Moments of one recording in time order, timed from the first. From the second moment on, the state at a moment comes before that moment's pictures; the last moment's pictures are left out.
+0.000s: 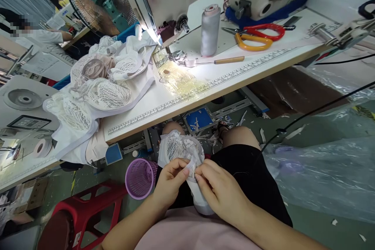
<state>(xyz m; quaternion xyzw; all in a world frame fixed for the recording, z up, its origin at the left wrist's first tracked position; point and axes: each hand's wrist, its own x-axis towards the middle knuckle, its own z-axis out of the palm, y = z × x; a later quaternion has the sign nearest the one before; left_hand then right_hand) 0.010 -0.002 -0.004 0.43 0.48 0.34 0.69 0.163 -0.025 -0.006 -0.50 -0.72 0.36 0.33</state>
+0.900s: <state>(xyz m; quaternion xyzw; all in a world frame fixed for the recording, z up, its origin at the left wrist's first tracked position) 0.012 -0.003 -0.008 0.34 0.47 0.35 0.74 0.168 -0.015 0.002 -0.51 -0.65 0.49 0.26</state>
